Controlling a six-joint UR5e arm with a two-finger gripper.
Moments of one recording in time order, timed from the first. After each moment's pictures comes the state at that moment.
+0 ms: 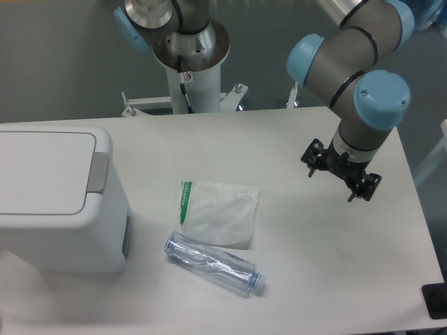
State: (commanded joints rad) arm 2.69 -2.00 -1.39 -1.32 1.57 1.33
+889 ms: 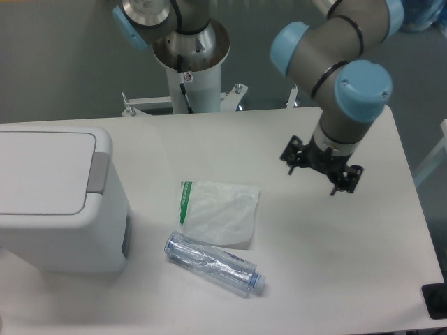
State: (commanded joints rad) arm 2.60 -1.93 -1.45 -1.37 1.49 1.04
